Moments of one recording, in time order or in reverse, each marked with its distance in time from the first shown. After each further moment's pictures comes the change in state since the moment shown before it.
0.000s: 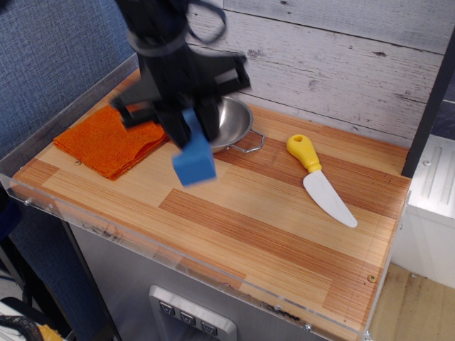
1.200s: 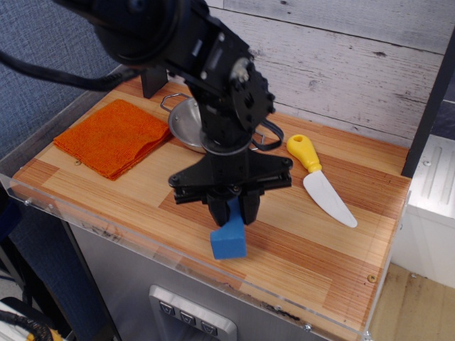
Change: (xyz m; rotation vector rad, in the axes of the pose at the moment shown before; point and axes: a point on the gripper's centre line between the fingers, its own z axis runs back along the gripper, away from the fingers) arm -0.040 -0.008 -0.073 0.094 0.094 -0.118
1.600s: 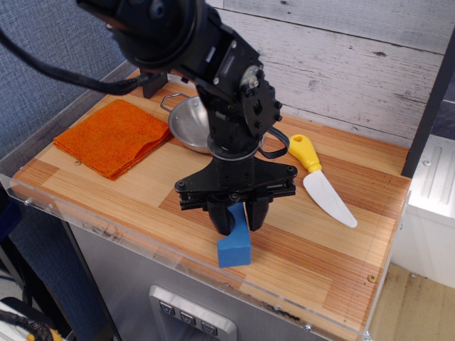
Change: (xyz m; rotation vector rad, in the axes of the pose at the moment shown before) arm -0.002 -0.002 -0.006 0.026 0.027 0.012
